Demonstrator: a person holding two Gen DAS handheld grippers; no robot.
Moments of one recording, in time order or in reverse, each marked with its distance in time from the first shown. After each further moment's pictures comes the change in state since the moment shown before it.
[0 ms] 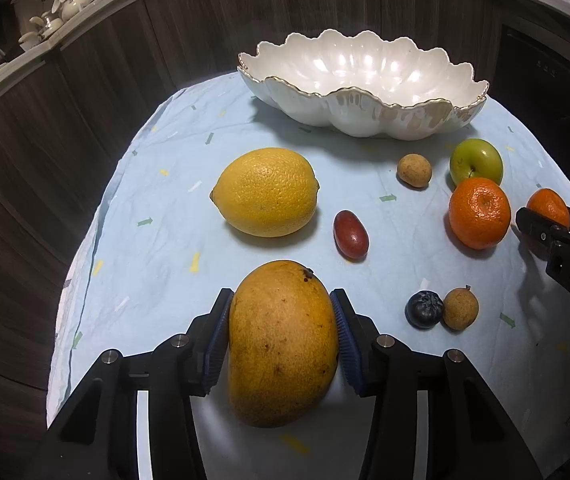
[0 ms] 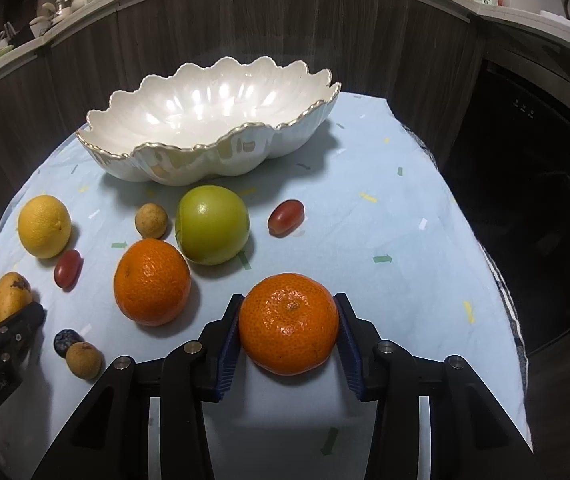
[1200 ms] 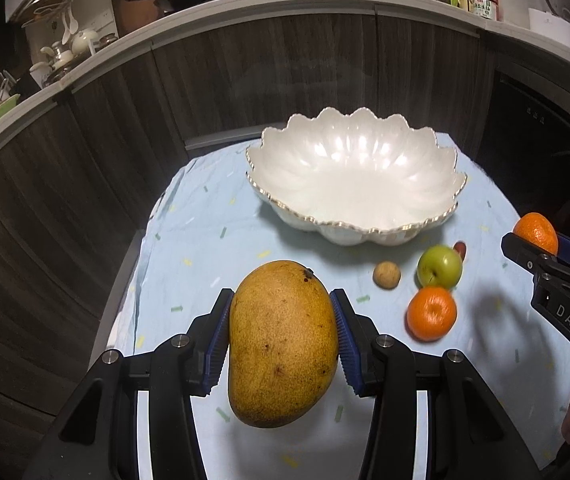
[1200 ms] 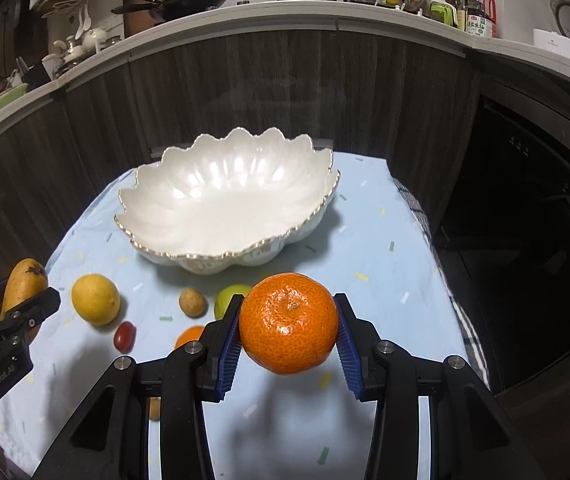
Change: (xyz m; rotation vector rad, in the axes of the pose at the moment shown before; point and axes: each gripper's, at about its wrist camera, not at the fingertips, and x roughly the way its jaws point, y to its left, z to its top) left arm -0.065 0.003 0.064 -0.006 -0.129 -0.001; right arm -0.052 -0.007 0.051 0.026 -0.114 0.064
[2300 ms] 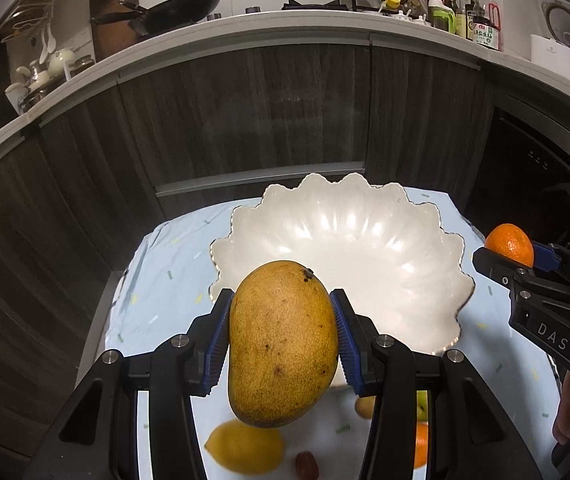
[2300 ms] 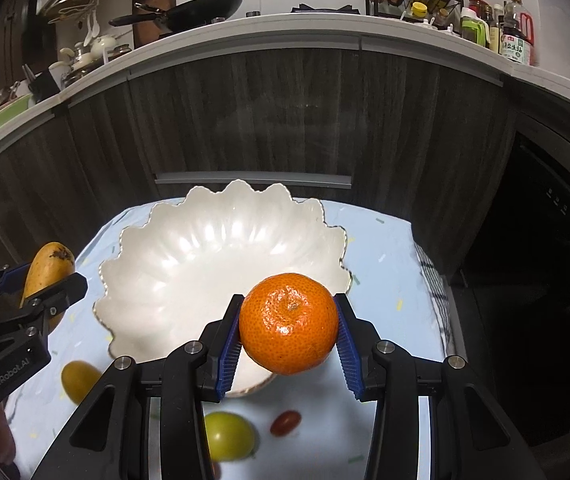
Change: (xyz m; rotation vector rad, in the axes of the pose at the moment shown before) left arm 0.051 -0.009 0.101 0.005 -0.073 -0.079; right arm 0.057 -0.013 0.094 -0.041 -0.016 0.058
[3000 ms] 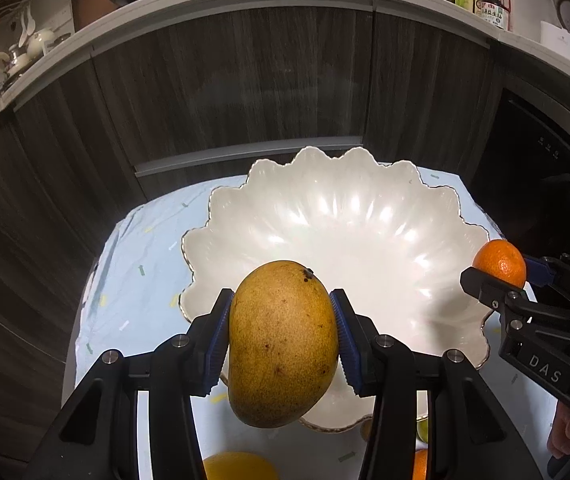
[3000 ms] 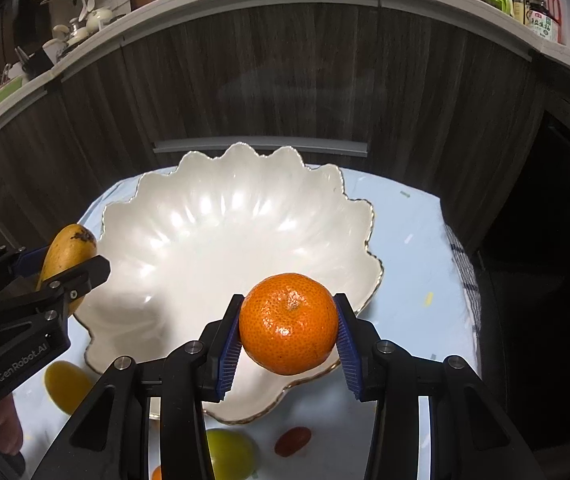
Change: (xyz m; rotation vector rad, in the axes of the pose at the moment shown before) left arm 0.057 0.000 0.007 0.001 0.100 -0.039; right arm 0.049 0.006 0.001 -0.005 0.131 0.031
